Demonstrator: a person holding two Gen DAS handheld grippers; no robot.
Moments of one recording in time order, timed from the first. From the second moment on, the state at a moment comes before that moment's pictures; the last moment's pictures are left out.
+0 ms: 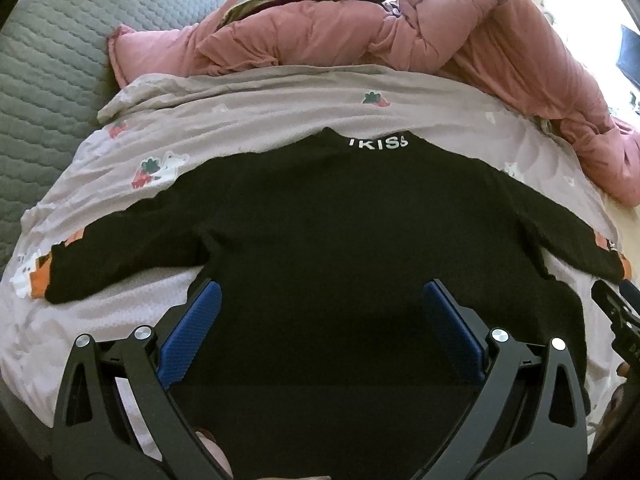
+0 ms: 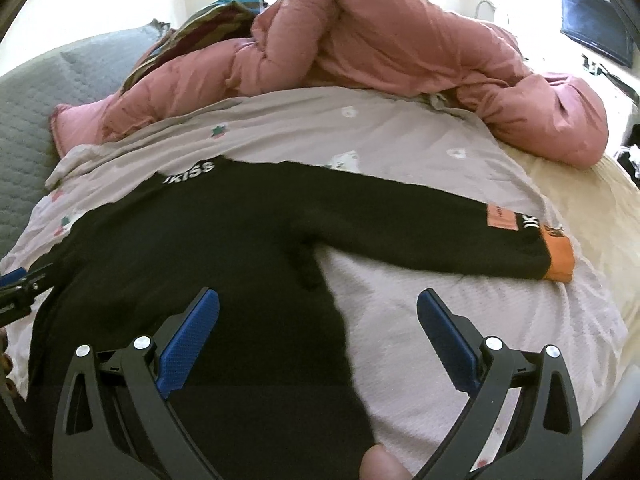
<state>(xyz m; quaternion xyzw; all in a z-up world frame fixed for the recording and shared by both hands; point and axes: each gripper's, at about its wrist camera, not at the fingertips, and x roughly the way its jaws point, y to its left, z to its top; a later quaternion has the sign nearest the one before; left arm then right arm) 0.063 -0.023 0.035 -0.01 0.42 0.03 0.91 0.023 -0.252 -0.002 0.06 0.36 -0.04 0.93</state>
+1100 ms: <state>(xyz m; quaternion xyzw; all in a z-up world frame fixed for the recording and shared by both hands) 0.137 -0.023 0.024 -0.03 0.44 0.04 0.90 0.050 -0.438 -0.020 0.14 0.37 -0.23 0.89</state>
